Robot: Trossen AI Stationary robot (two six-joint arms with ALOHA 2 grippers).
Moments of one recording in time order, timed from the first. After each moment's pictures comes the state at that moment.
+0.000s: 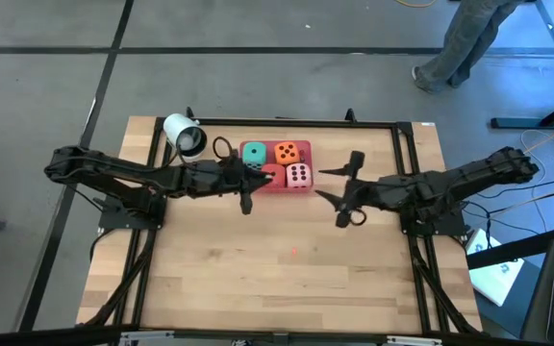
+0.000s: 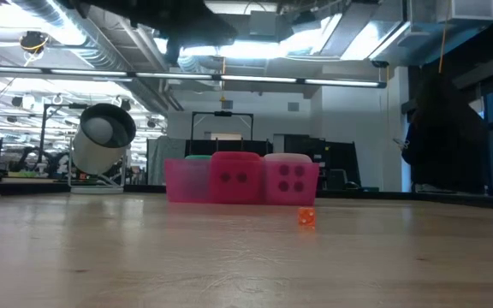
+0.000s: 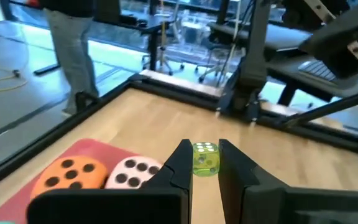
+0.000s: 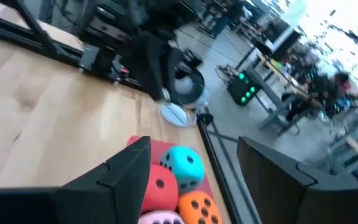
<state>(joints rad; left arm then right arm) -0.02 1.18 0.75 0.31 -0.31 -0.21 0.32 1.09 0.90 -0.08 0.62 -0.38</state>
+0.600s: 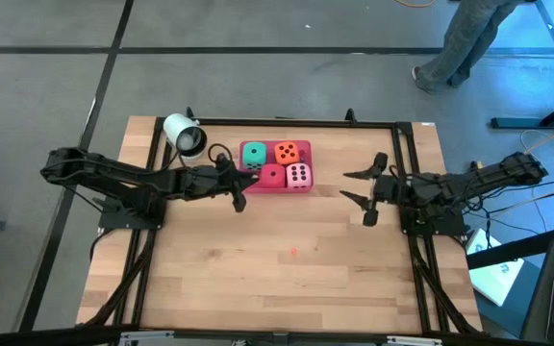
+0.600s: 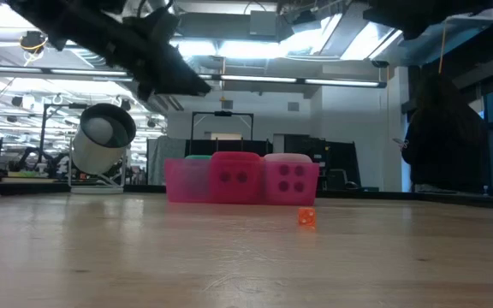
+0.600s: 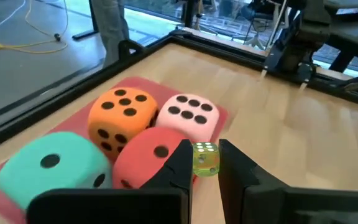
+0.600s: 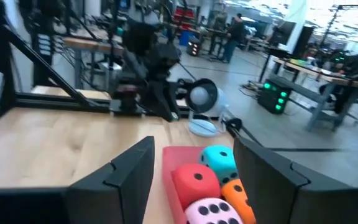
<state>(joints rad) 0.02 1.14 0.56 0.31 -0.39 -0.27 0.32 0.68 0.50 0.12 0.52 -0.13</state>
